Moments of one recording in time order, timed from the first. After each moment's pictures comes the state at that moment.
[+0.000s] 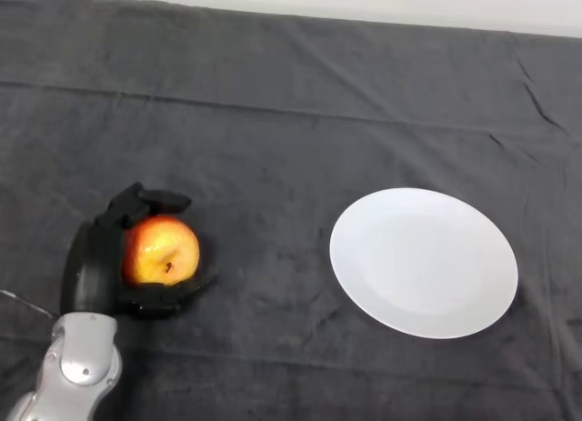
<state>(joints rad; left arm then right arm) -0.31 0.36 -0.23 0.57 0.10 -0.33 0.36 -0.45 -0.32 -0.79 1.73 0.05 -1.23 -0.28</state>
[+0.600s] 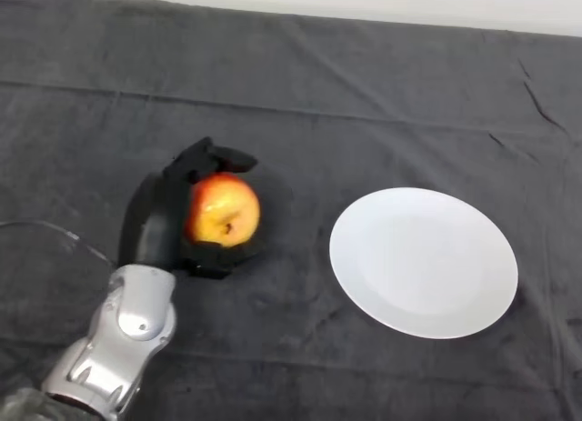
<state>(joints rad) -0.44 0.31 -0.38 0.51 0.16 -0.28 0.39 -0.45 -0.32 -0.79 1.73 0.05 -1.23 -0.28</state>
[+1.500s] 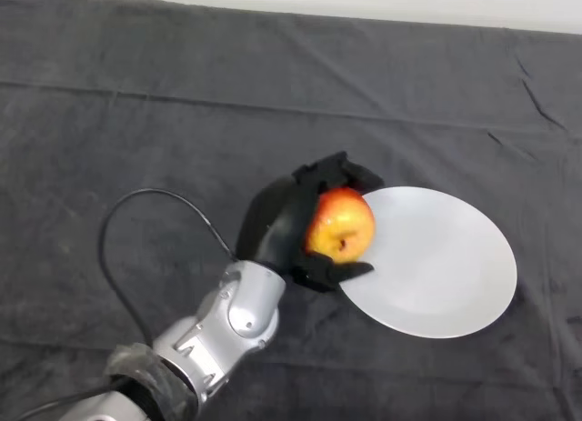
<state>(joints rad) -0.64 0.16 -0.77 0.78 0.06 -0.37 0.48 -0.45 -0.33 -0.79 1.74 0.04 -1.24 -0.28</state>
